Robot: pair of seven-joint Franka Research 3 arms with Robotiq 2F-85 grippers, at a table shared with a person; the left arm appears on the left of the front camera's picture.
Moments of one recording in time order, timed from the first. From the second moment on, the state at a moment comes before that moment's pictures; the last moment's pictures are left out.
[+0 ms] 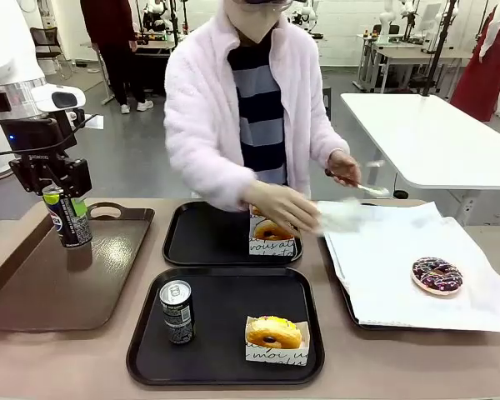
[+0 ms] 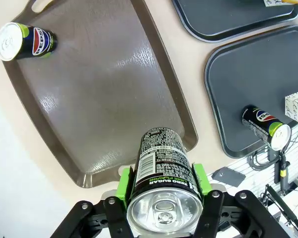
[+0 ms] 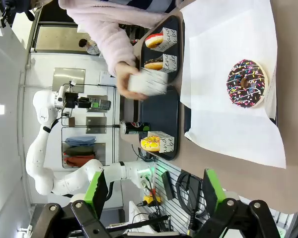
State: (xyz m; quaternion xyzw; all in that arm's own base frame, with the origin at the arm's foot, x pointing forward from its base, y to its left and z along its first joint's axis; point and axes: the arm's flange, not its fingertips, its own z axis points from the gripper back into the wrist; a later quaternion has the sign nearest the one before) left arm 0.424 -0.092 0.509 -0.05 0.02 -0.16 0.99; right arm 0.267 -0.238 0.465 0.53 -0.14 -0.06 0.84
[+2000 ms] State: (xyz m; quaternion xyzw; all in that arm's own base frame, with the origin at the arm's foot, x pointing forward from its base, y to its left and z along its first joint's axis) left arm 0.514 -0.281 0.439 -0.04 -0.03 -0.25 0.97; right arm 0.267 -0.238 0.465 0.53 -0.14 -0.06 0.84
